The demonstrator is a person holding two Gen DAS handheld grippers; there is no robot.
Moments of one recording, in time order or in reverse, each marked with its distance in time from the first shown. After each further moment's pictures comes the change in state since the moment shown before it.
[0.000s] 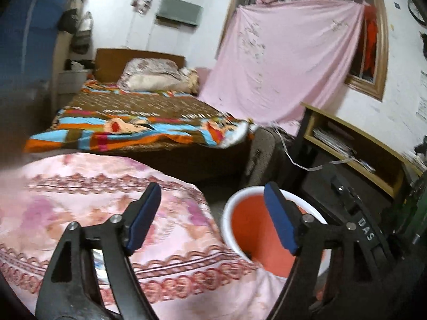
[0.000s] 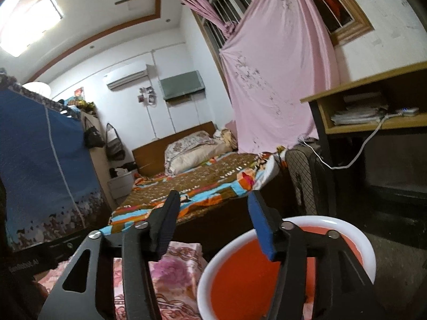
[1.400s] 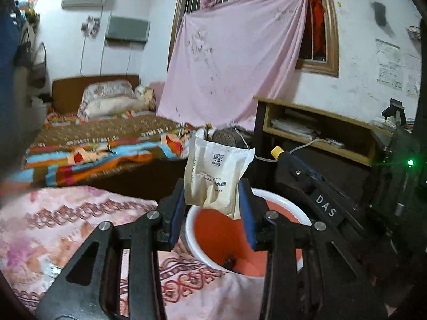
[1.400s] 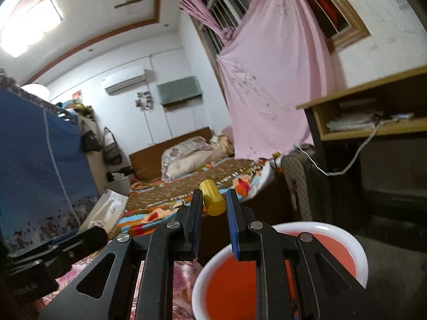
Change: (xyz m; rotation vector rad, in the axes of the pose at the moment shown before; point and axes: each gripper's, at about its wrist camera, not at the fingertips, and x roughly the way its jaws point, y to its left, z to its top) left arm 0.014 -0.049 -0.003 0.209 -0.013 -0.216; right arm 0.001 -0.015 0.005 0.007 -0.016 -0.033
